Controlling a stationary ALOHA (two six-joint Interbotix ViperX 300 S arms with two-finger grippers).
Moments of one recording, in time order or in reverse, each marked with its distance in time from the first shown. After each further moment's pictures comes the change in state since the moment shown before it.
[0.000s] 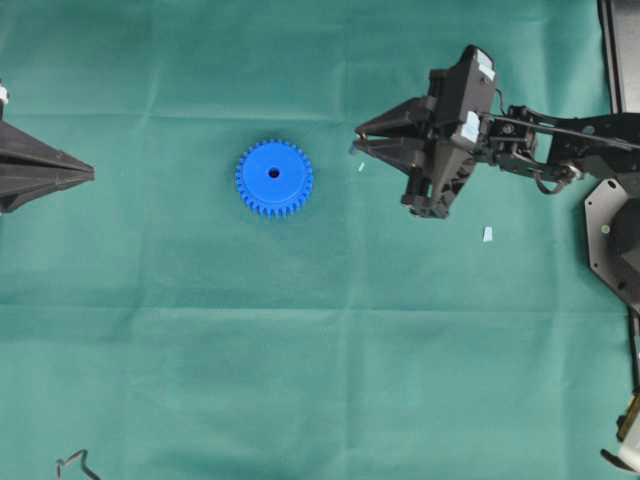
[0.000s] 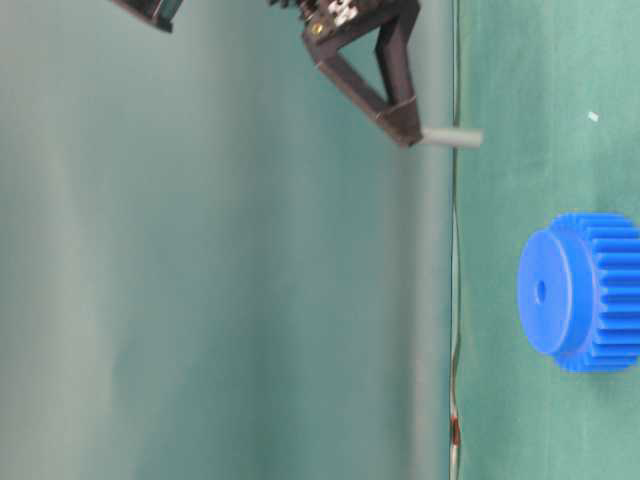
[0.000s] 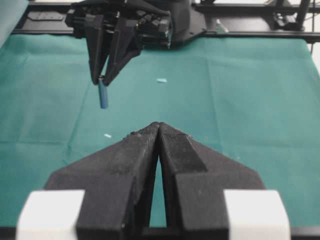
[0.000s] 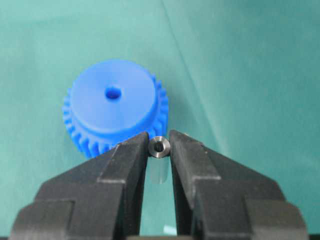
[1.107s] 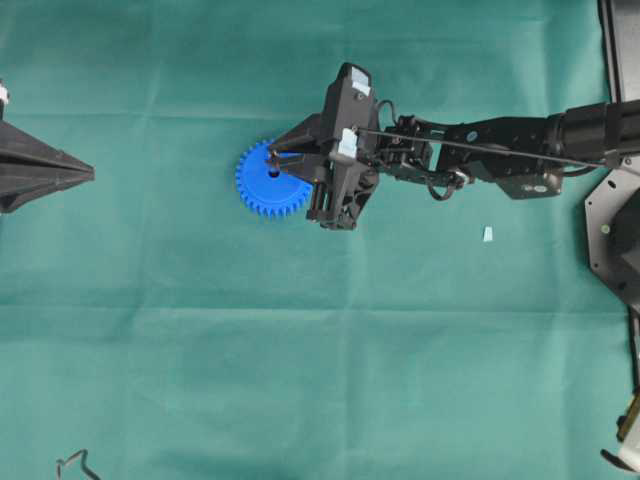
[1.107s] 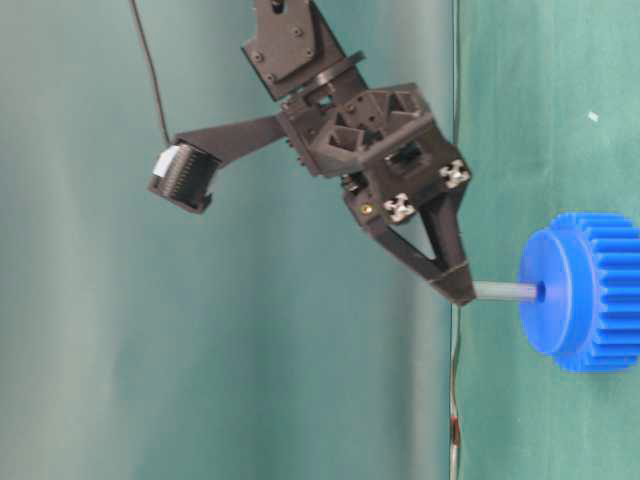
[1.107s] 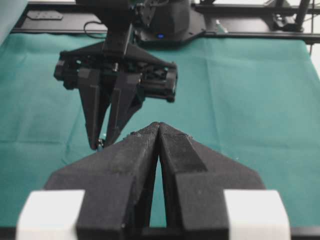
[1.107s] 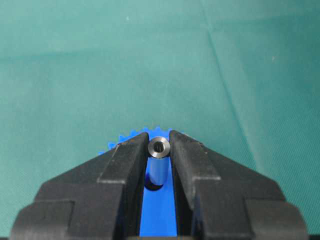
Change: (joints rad) left arm 0.000 0.000 0.000 0.000 0.000 -0.006; right arm 0.052 0.319 -0.311 -0.006 0.044 -0.002
